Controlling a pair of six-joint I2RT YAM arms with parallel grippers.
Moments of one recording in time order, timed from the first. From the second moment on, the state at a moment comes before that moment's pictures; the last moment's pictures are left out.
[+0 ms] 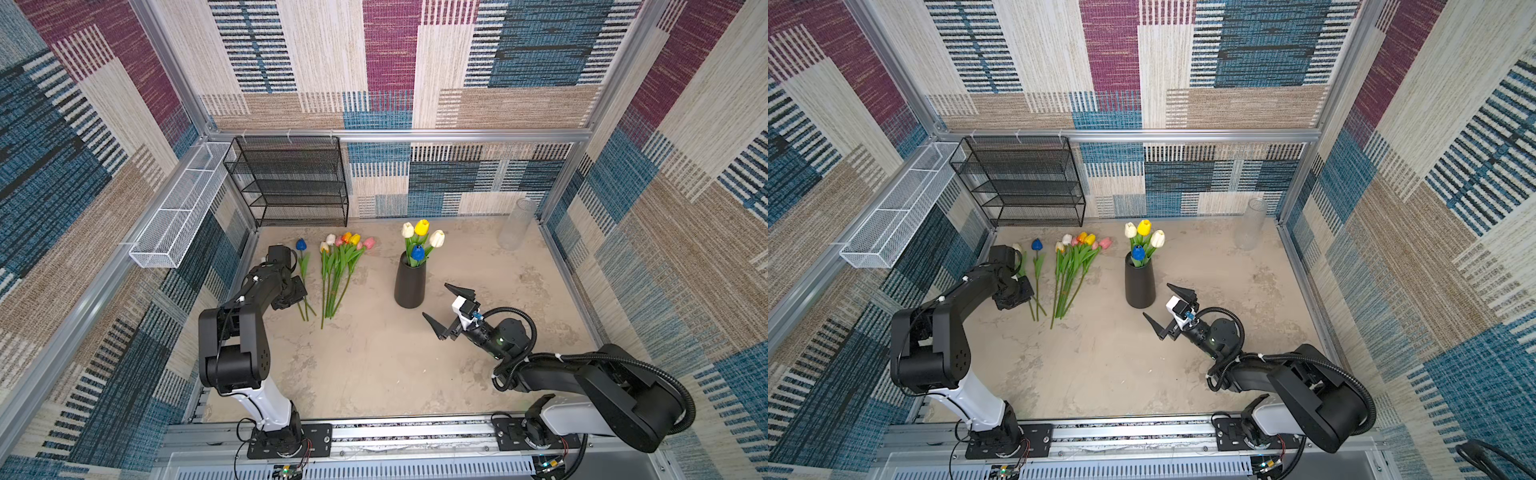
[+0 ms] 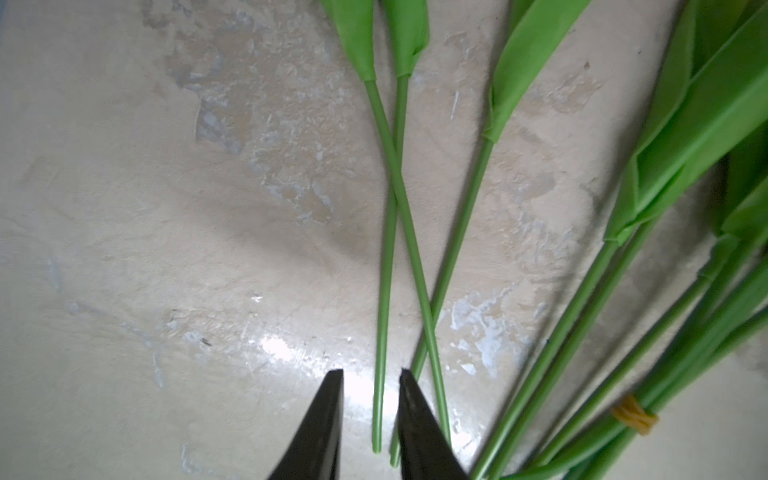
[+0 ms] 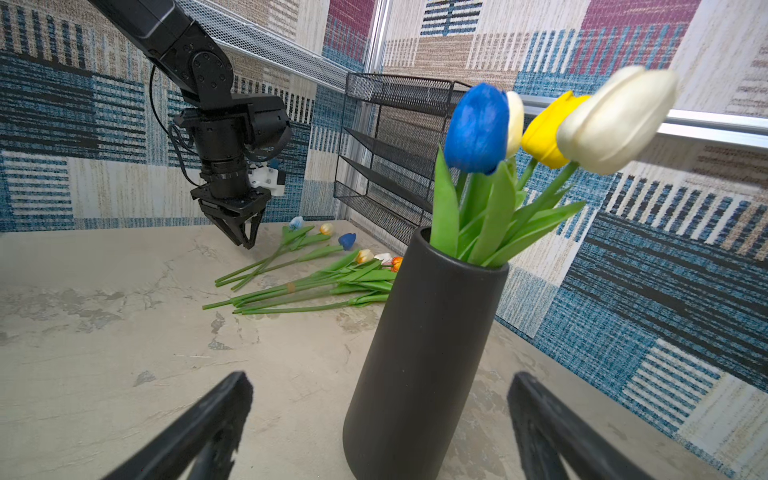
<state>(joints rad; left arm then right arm) 0.10 1.71 1.14 -0.65 -0.07 -0.39 0.59 1.35 0.20 1.28 -0.26 -0.21</state>
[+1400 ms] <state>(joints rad) 0.10 1.71 1.20 -0.68 -0.01 -0.37 0.59 1.34 0.20 1.28 -0.29 -0.18</state>
